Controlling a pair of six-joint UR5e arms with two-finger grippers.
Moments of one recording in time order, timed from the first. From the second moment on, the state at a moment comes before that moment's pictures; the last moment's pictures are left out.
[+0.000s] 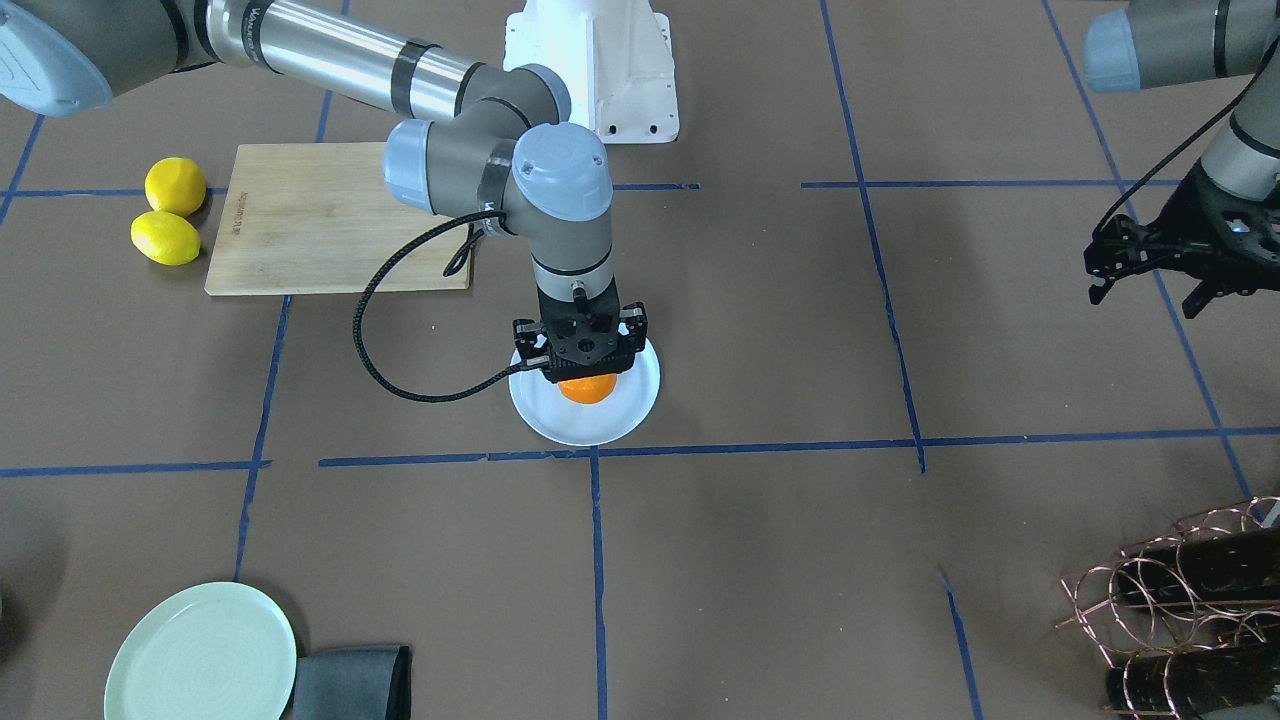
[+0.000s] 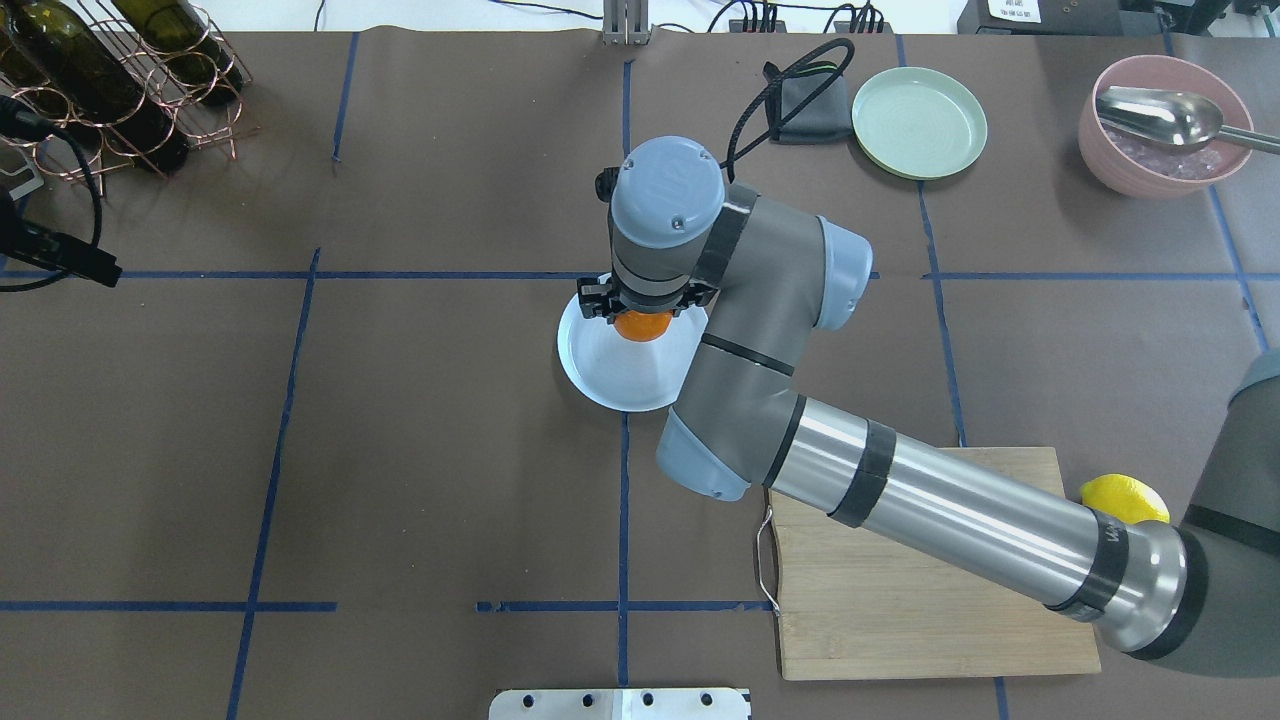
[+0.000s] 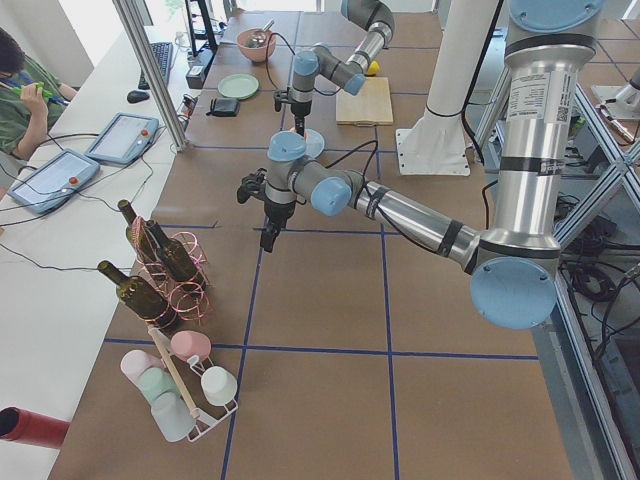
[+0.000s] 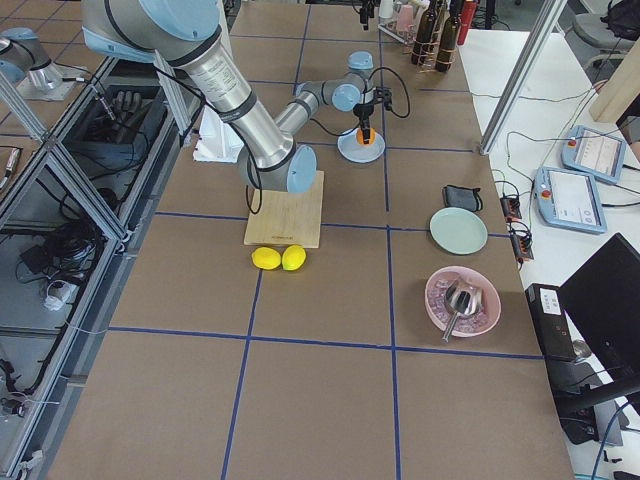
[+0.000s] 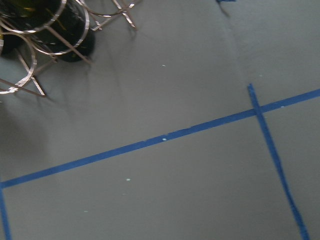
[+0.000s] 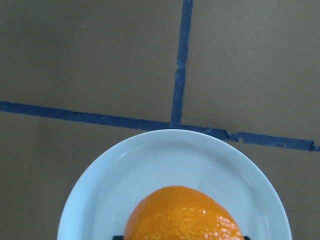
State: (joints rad) left arm -1.15 -1.61 -1.91 -1.74 -2.10 -0.37; right arm 0.54 -0.67 1.32 -1.45 1.81 1.07
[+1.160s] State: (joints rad) left arm -1.28 -1.61 -1.85 -1.72 -2.16 -0.32; right arm 0.67 -0.72 1.56 -1.68 1.96 1.01
